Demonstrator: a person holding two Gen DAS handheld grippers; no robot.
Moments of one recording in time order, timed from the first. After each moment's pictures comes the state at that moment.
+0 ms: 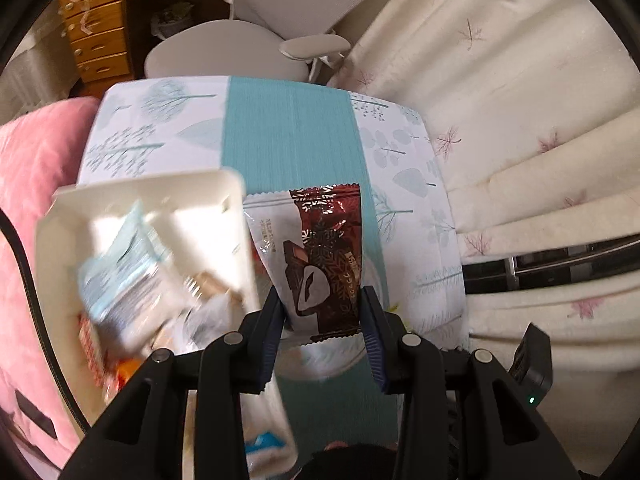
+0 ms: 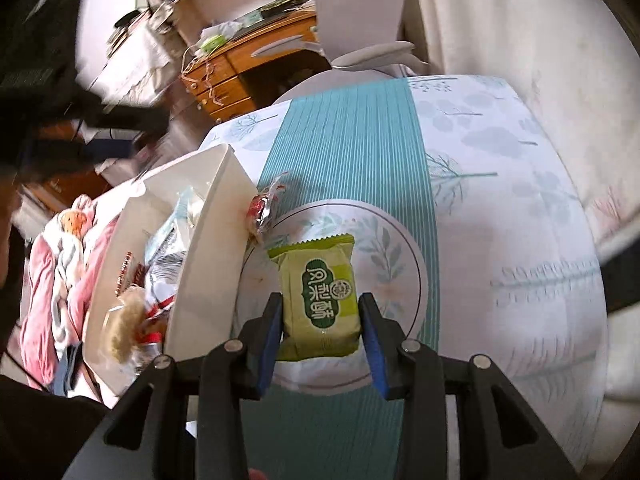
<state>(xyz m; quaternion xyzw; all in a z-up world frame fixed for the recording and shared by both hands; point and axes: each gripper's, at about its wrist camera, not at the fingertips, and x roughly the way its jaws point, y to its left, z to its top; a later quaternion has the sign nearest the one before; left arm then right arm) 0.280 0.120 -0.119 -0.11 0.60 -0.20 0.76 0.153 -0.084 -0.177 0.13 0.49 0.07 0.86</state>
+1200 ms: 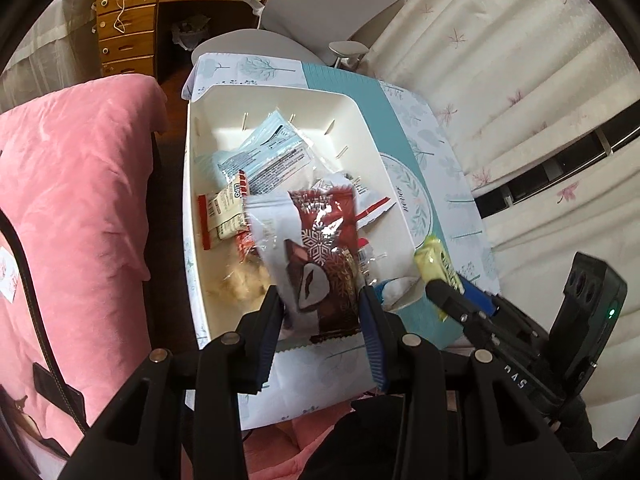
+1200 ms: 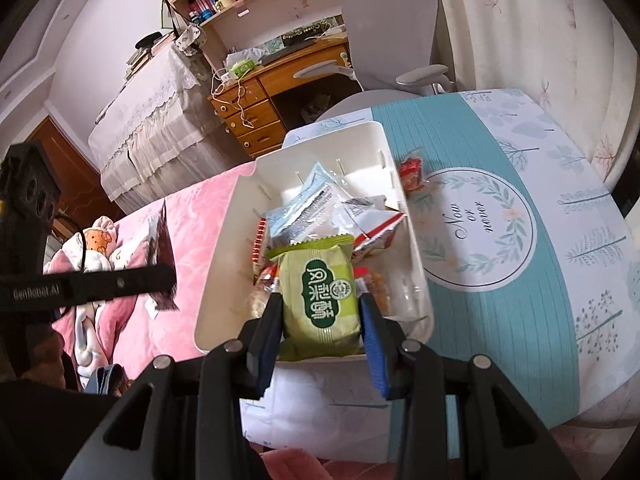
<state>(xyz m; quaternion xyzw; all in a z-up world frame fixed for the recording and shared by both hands) 0.119 0.323 -0.131 -0.09 0.56 -0.23 0.79 0.056 0.113 -0.135 0.15 0.43 0.05 0.89</state>
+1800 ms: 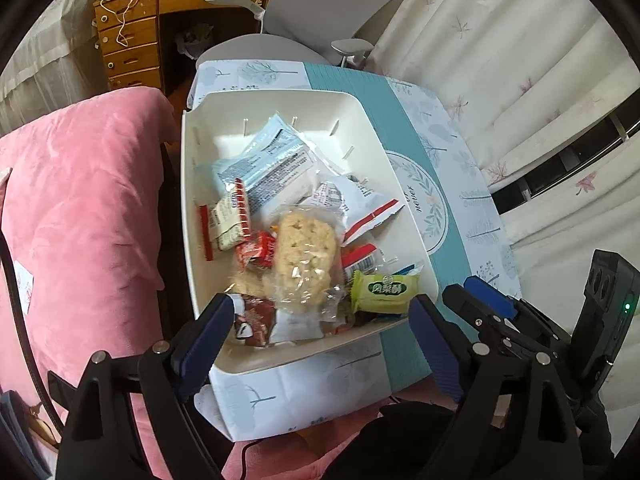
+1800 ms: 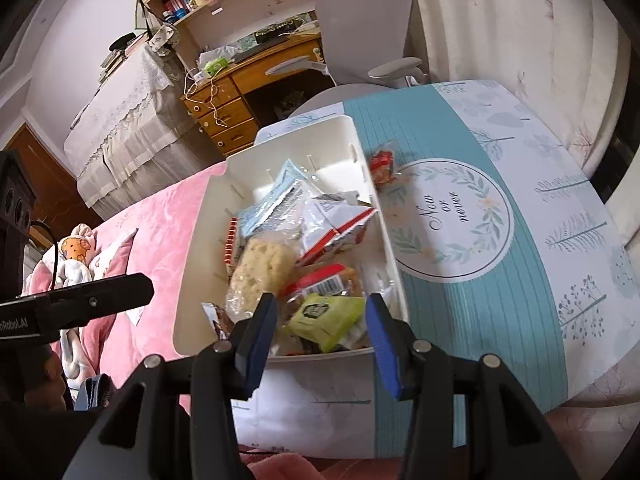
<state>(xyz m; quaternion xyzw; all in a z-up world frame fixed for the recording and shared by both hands) 0.126 0.293 -0.135 -0.06 0.56 -0.21 0.80 0.057 0.092 -0.142 0.15 0.45 0.01 0.88</state>
